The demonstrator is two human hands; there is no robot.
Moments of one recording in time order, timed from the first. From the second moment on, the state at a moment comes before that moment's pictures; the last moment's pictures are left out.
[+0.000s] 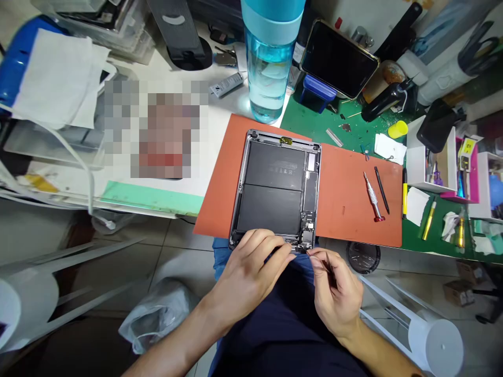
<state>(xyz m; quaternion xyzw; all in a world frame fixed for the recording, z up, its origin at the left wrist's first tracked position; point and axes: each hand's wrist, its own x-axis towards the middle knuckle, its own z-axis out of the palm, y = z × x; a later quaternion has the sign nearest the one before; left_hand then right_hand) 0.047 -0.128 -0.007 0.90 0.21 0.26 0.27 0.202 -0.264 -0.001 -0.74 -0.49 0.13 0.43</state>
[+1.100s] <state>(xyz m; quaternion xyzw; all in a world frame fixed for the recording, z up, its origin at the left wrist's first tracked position) 0.061 -0.159 -0.008 0.79 0.51 0.25 0.20 0.210 -0.247 -0.008 -0.73 -0.39 0.30 0.48</state>
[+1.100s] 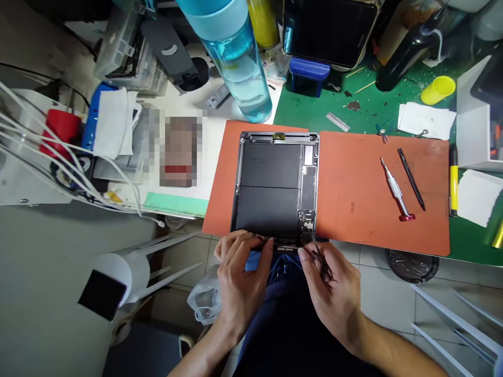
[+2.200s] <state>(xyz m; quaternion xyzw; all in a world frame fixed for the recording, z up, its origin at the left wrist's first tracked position) 0.067 -0.179 -0.013 0.76 0.58 0.25 0.17 0.226 -0.286 -0.024 -0.67 -0.35 0.40 0.51</state>
